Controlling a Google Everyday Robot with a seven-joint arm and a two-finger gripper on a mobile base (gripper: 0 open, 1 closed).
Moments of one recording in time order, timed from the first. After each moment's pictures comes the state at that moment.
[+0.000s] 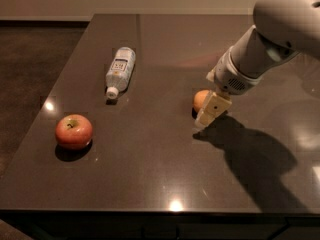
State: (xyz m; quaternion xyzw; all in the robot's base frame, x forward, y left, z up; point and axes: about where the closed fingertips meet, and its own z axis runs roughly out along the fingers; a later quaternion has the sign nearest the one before) arm 0.540 -0.123 0.862 -0.58 0.78 0.06 0.22
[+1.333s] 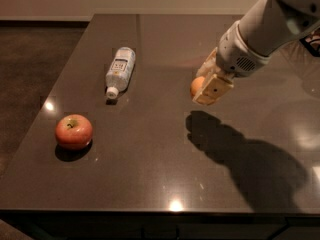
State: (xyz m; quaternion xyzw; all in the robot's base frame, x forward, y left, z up) arm 0.520 -0.102 0.922 -0.62 0.74 0.08 0.25
